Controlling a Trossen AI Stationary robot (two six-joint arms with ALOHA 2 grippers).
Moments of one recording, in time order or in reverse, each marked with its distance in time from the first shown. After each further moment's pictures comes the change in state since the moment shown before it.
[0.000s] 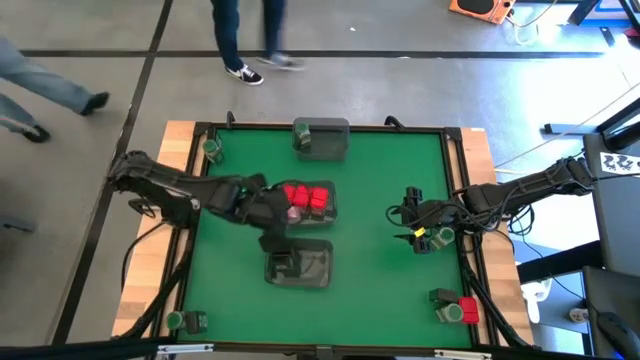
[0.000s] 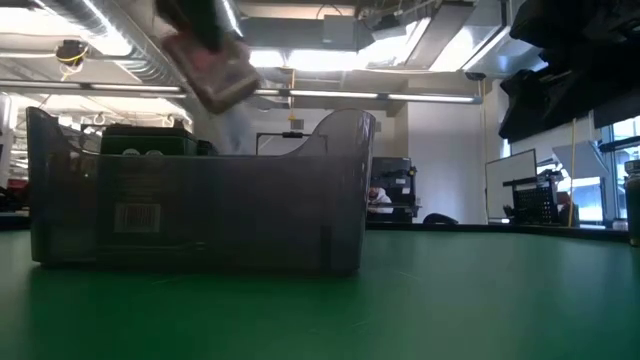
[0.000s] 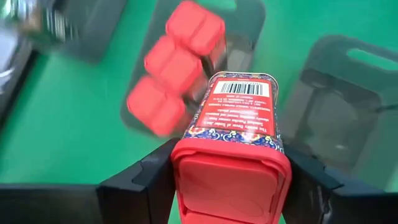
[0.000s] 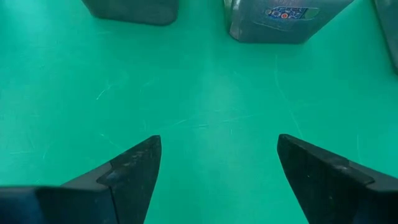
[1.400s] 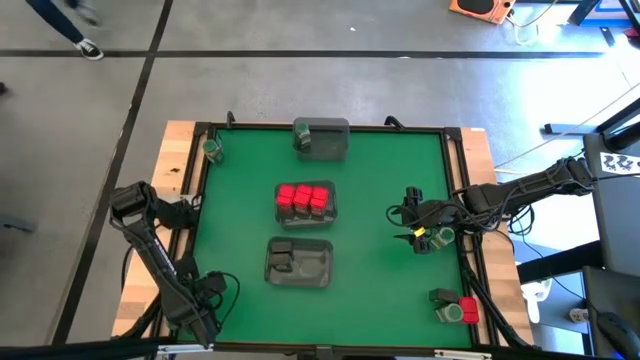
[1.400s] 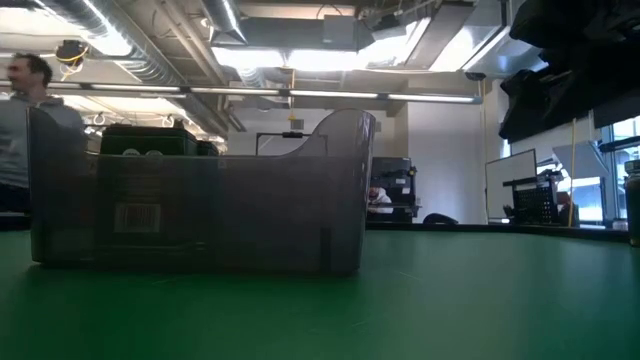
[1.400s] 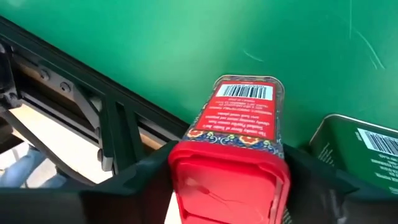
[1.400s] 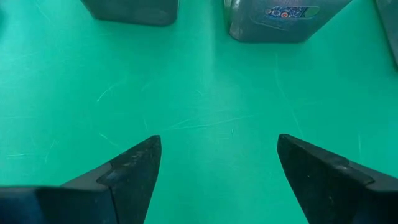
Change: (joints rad) left arm -0.773 0.248 -0.272 -0.082 0.605 -0.912; right arm 0.000 0.000 0.000 0.001 -0.002 0.012
